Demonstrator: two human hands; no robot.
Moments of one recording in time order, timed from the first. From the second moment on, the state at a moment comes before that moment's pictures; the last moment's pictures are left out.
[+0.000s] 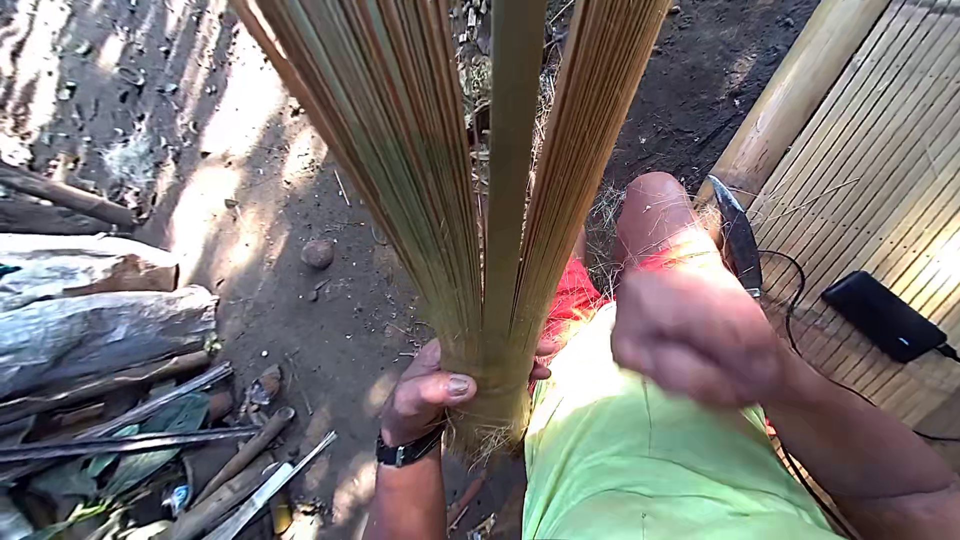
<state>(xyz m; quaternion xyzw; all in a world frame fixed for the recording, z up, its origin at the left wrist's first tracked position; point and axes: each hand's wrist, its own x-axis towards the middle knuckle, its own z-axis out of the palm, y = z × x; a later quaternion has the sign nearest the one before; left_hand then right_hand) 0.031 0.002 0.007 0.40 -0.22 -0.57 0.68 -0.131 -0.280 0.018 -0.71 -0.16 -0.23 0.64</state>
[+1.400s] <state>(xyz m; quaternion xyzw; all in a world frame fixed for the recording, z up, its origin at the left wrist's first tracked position) 0.033 0.000 0.006 0.51 -0.21 -0.51 0.66 -0.142 -0.228 -0.030 -0.56 -0.23 0.04 0.80</state>
